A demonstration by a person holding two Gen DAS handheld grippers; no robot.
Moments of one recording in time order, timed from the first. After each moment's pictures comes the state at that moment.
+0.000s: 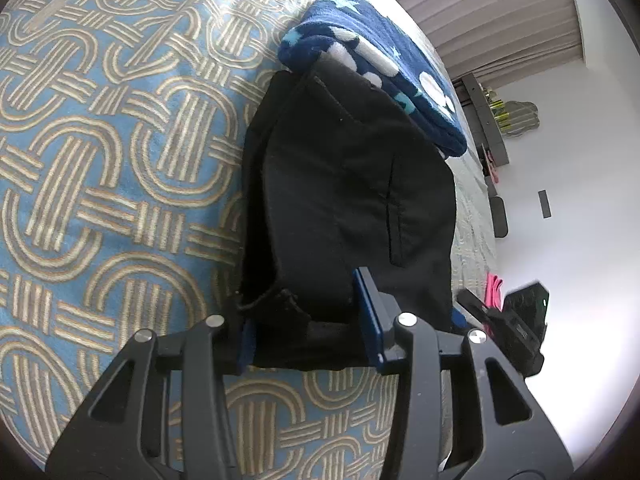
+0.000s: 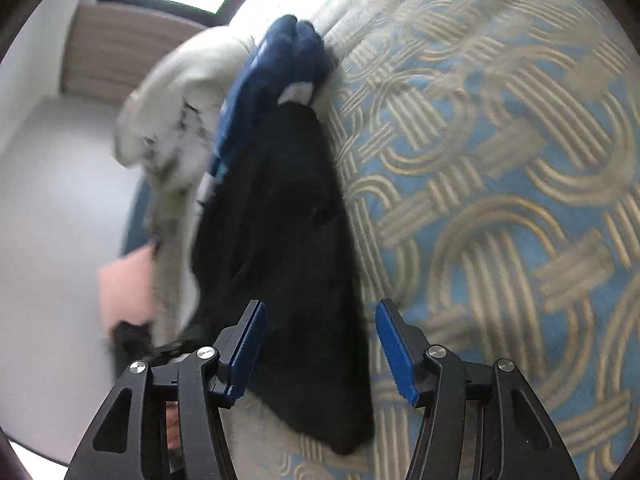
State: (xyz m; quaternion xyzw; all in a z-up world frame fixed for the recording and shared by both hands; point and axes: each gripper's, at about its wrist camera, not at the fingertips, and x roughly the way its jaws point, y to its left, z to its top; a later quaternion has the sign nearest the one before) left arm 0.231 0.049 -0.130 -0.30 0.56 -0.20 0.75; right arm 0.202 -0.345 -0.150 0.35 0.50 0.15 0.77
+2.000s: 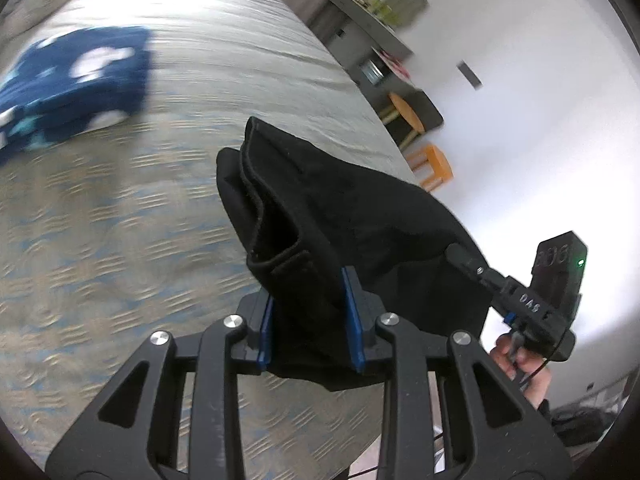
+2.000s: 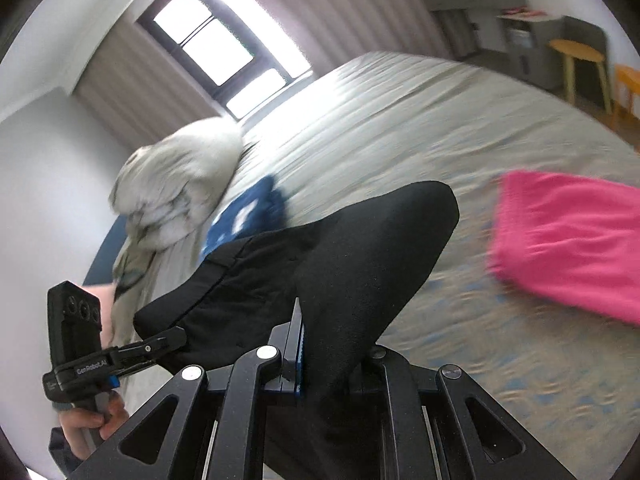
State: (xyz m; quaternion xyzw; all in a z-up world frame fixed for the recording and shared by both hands) left arm 0.165 -0.296 0.026 -0.12 0.52 -0.39 0.75; right arm 0.059 -0.540 0.017 0.29 0.36 0.02 0.89
